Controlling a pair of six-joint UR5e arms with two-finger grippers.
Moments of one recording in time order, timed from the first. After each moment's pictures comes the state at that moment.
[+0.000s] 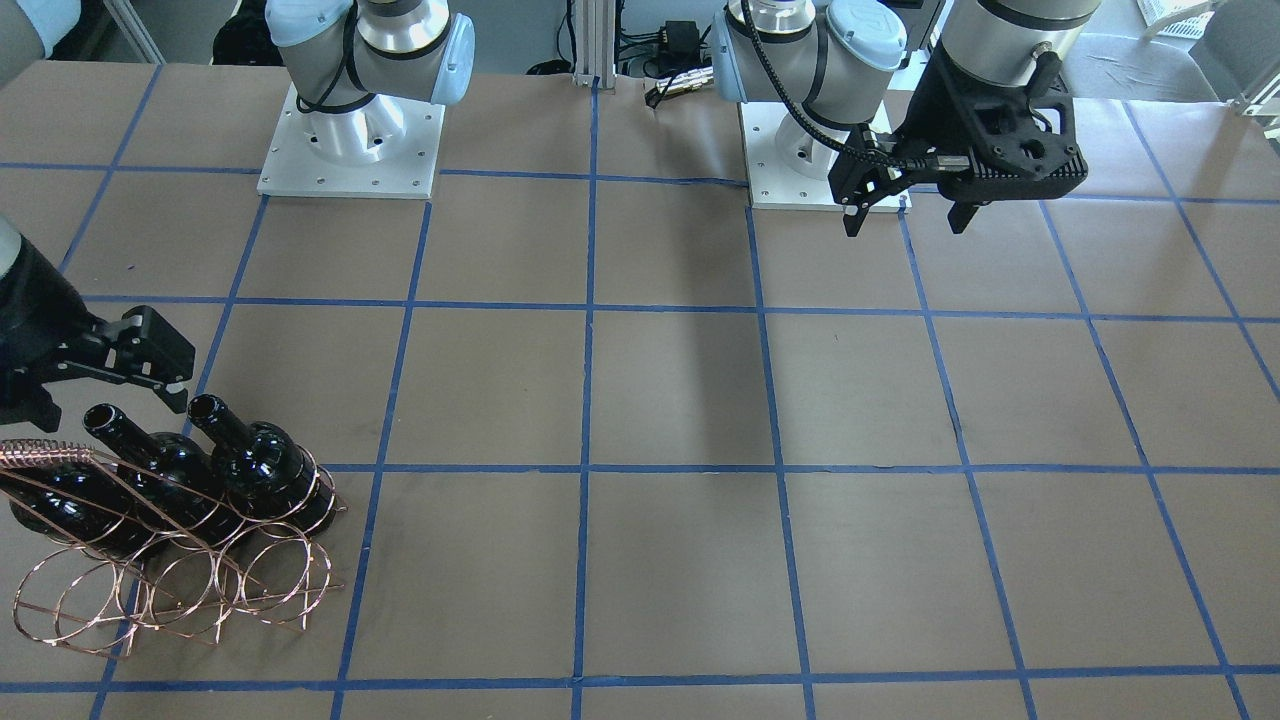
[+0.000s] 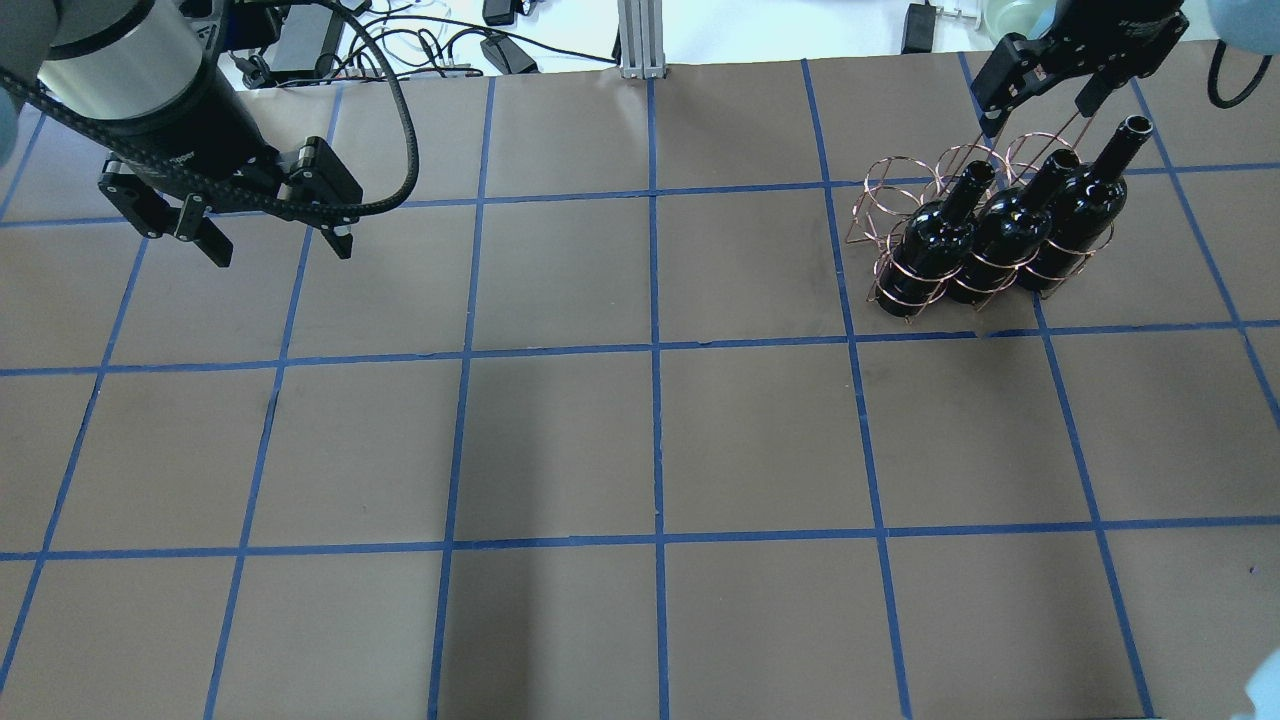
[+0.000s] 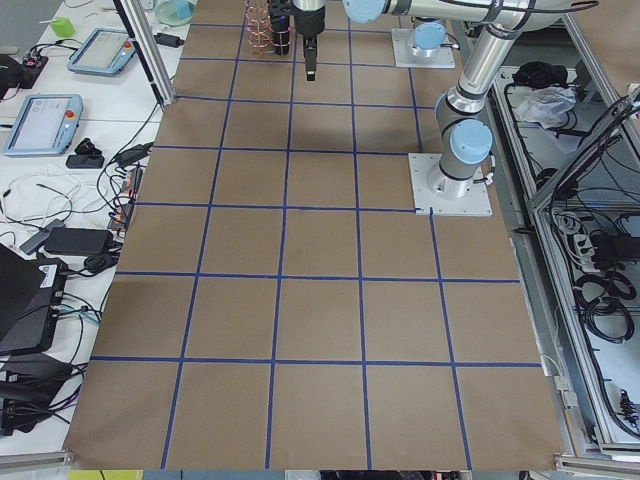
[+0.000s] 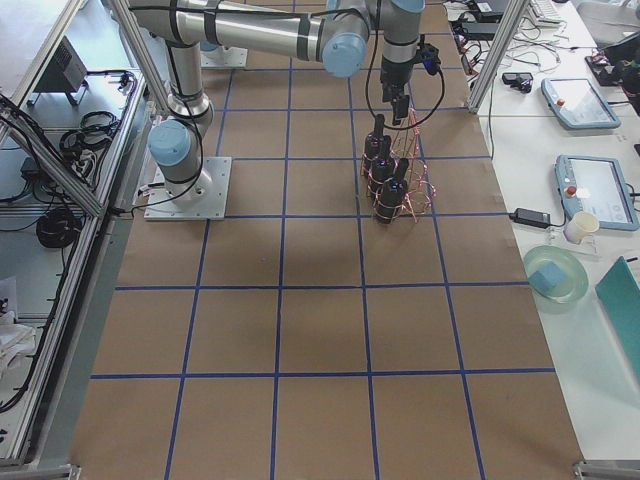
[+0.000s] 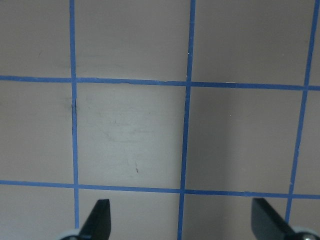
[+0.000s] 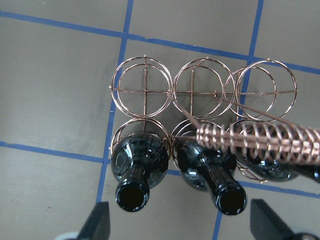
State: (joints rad) left arm -1.53 -1.52 -1.55 -1.65 1.60 -0.01; right arm 1.39 -1.39 1.41 -1.67 -1.56 -0.35
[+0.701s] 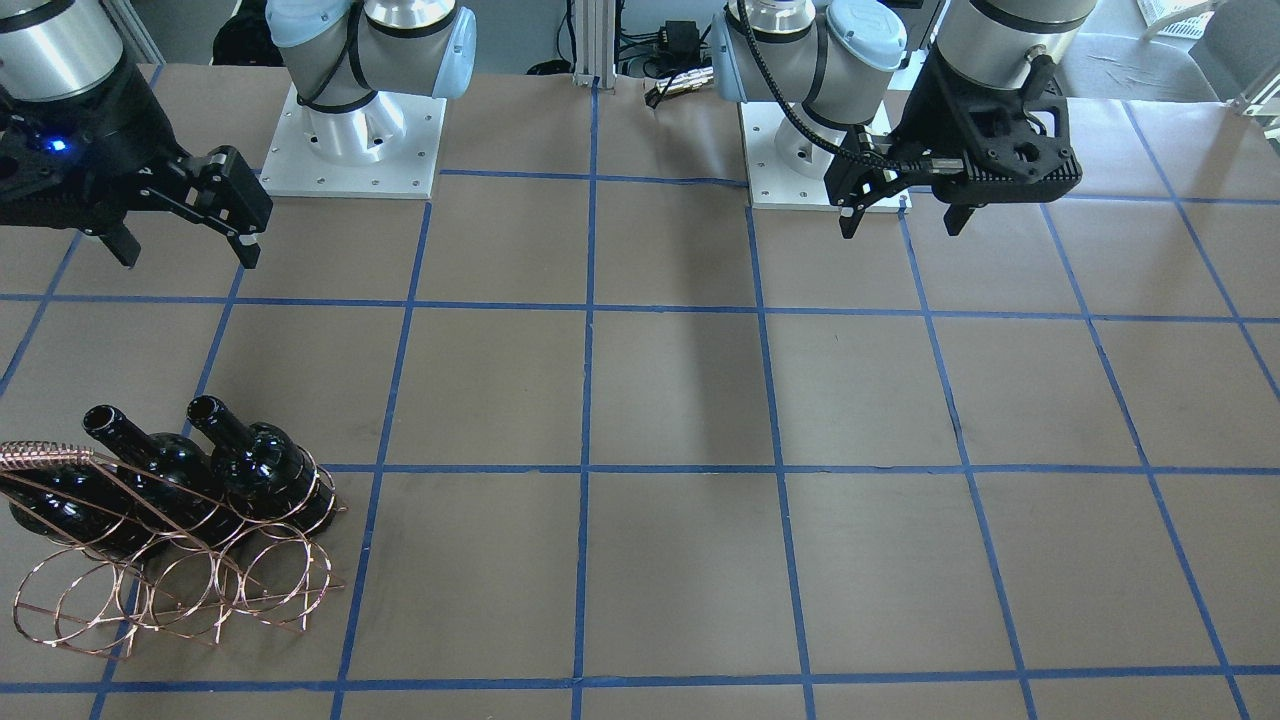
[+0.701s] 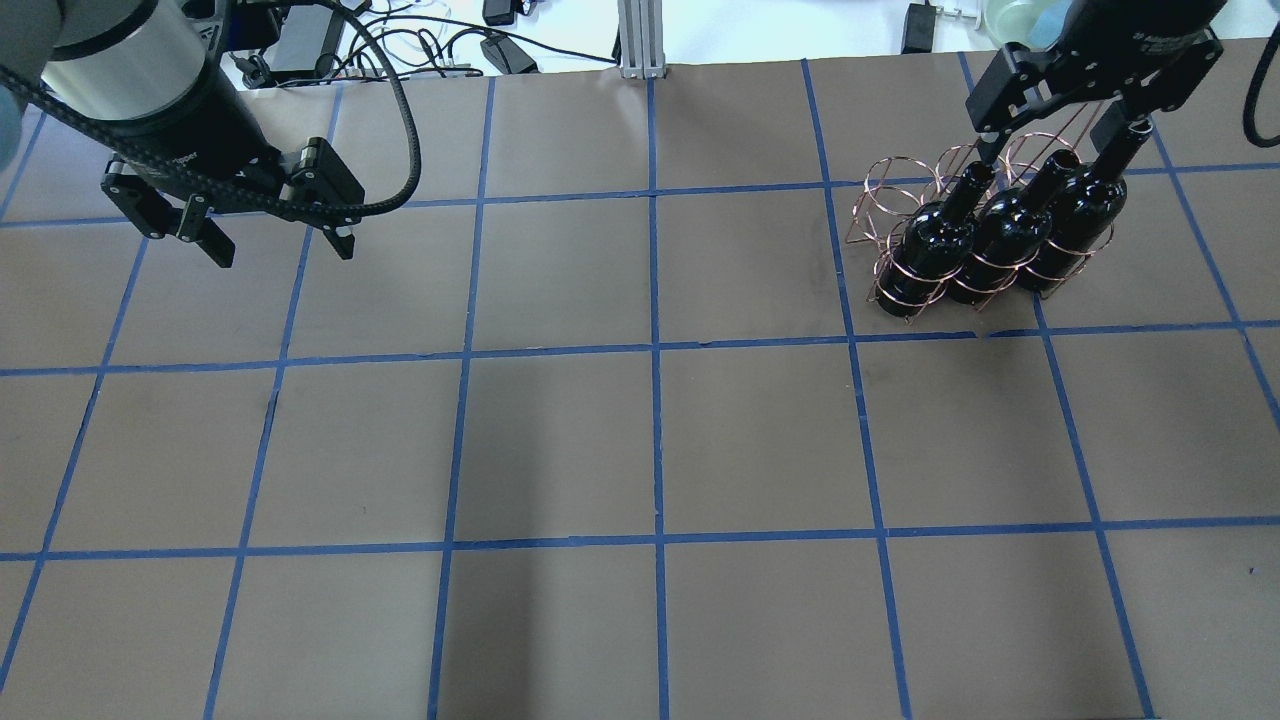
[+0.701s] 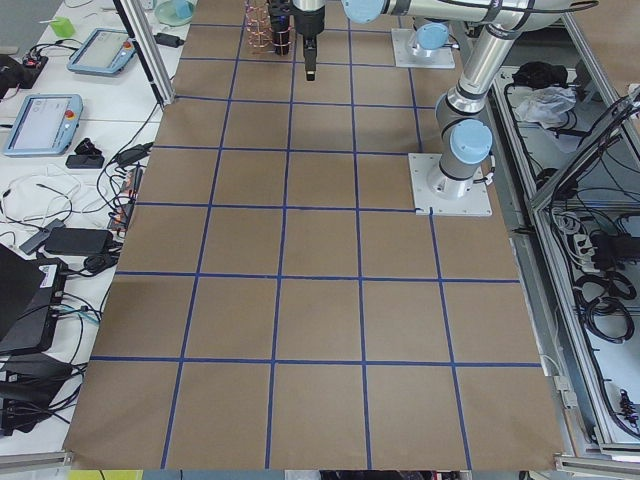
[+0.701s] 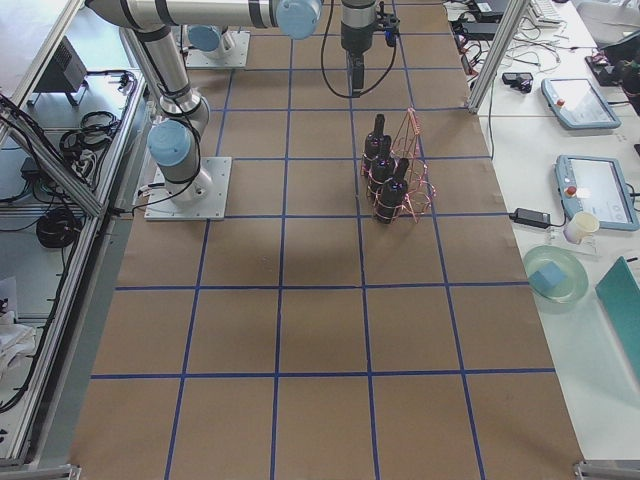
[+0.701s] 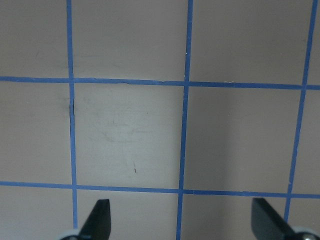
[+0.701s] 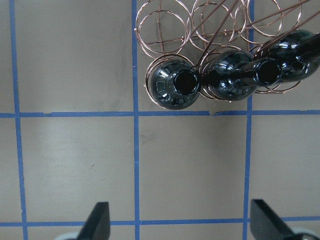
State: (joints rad) left arm -1.54 -1.52 -1.55 -1.65 1.60 -0.01; right arm 1.46 -1.58 1.54 -1.58 -1.59 -0.11
